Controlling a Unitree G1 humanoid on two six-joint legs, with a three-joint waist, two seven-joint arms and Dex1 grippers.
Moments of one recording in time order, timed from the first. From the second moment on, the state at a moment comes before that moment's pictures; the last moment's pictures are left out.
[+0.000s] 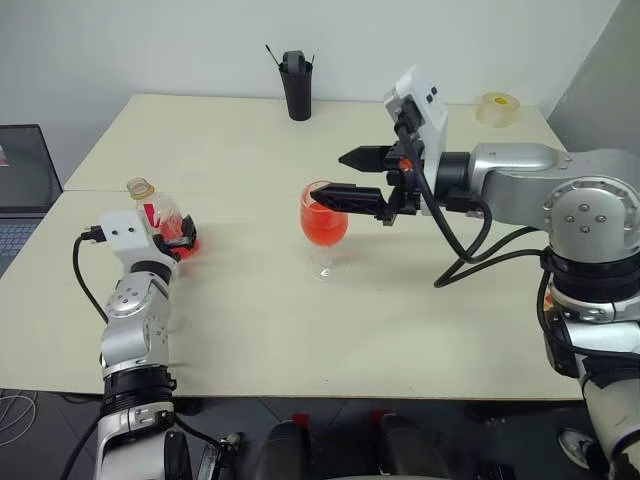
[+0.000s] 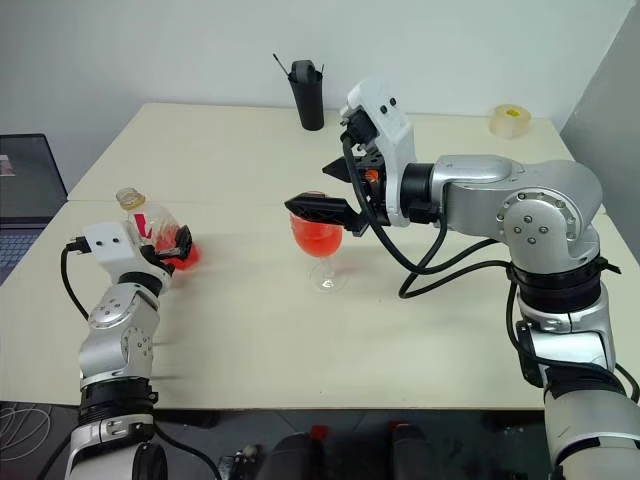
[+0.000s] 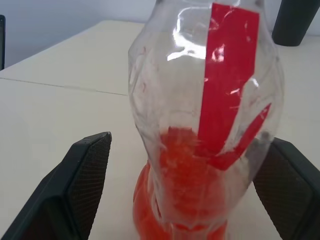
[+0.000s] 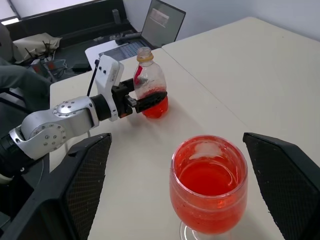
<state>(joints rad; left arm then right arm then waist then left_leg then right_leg) -0.36 0.40 0.38 0.21 -0.27 0.24 -0.11 -1.07 -0.52 0.10 -0.26 1.01 1.21 0.35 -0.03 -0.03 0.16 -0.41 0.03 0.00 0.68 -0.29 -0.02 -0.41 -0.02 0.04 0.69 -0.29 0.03</state>
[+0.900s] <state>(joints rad) -0.20 0.82 0.50 -0.24 -0.66 0.61 -0.66 -0.94 -0.63 0.00 -0.26 0.86 1.14 0.59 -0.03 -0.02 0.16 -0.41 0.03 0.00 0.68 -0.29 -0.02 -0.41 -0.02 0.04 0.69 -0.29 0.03</state>
